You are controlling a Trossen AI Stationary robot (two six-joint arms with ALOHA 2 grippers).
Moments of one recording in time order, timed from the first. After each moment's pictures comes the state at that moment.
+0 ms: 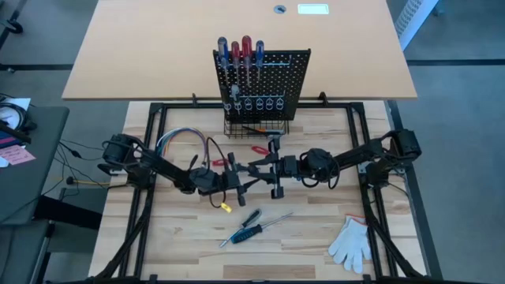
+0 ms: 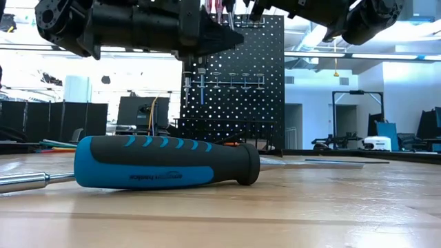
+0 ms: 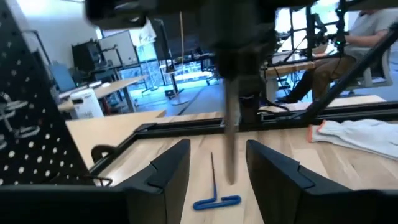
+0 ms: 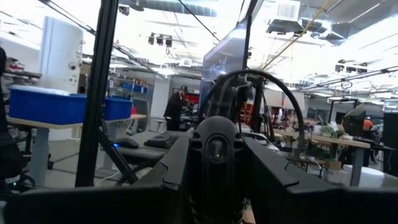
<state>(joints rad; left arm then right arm) -0.22 1.73 0.67 1.18 -0.48 0.27 0.09 1.67 0.79 1.26 -0.01 -0.15</state>
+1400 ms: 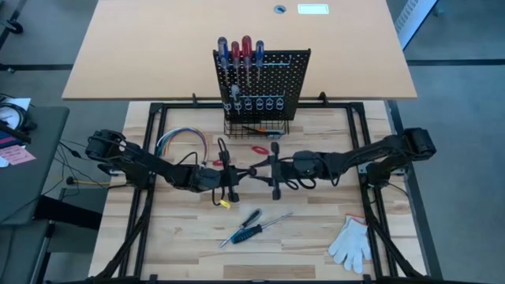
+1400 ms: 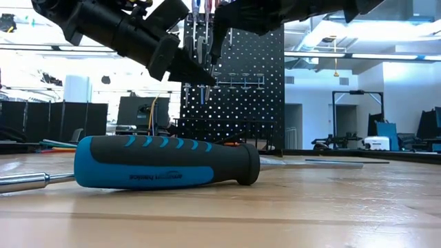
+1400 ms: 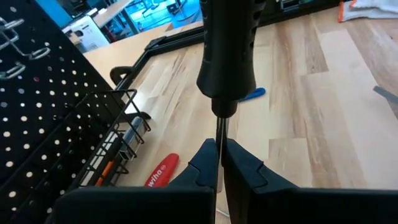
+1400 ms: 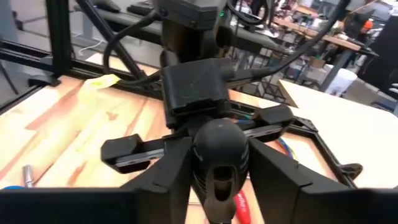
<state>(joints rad) -0.20 1.55 0.67 0.55 -0.58 0.21 0.12 1.52 0.88 0.48 0.16 -0.25</state>
